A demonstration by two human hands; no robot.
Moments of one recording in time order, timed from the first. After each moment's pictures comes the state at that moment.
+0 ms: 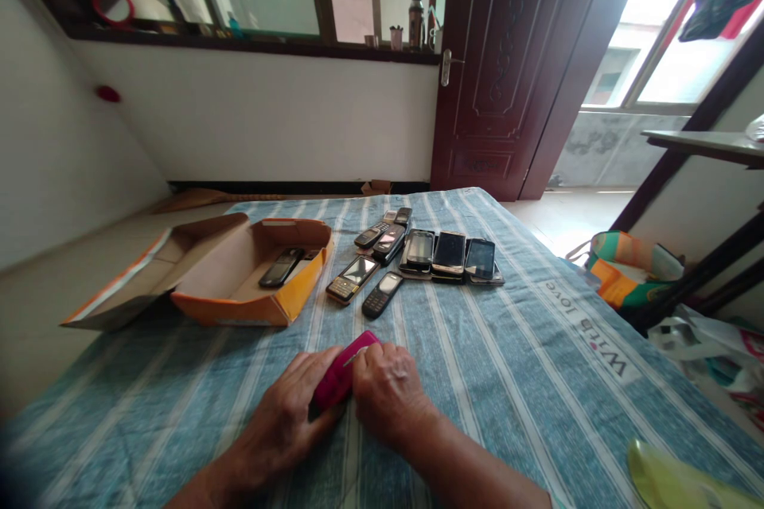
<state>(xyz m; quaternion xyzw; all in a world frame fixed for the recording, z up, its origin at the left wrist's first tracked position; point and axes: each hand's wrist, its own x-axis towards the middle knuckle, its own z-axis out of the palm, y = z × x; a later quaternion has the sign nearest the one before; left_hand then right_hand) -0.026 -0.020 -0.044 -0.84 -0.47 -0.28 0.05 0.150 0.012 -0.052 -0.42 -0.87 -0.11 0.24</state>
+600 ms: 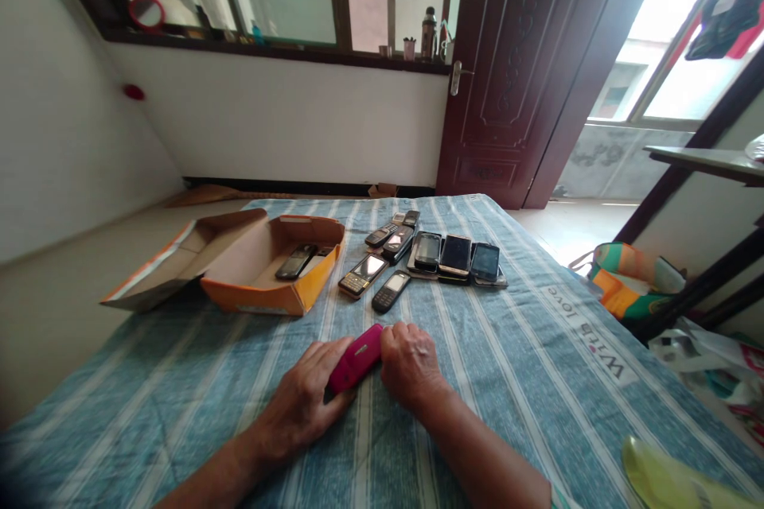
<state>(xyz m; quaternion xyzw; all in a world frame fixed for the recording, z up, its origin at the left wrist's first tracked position) -0.022 -0.026 -0.041 -0.82 -0.51 -0.27 -0.01 0.161 0.026 -0.049 -0.50 -0.85 -0.05 0.17</state>
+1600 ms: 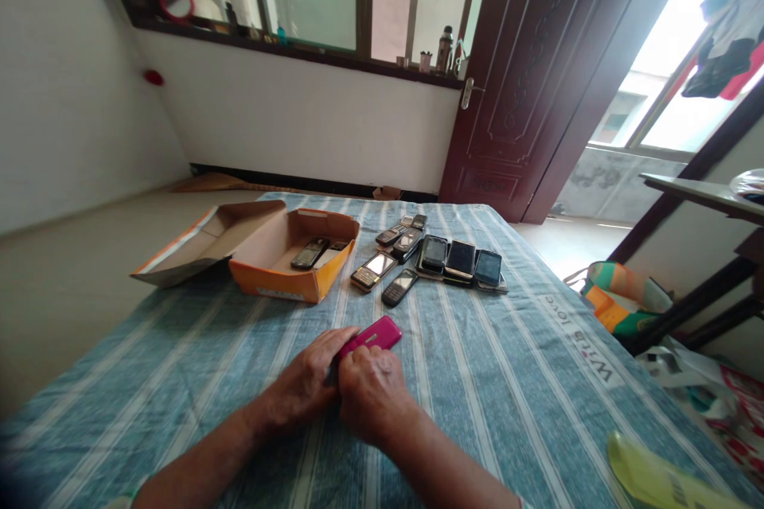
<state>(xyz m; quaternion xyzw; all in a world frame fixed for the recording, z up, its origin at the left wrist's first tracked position) -0.039 -0.030 -0.045 -0.81 -0.48 -0.31 -0.13 0.117 -0.023 -0.028 -0.40 -0.91 0.05 0.10</state>
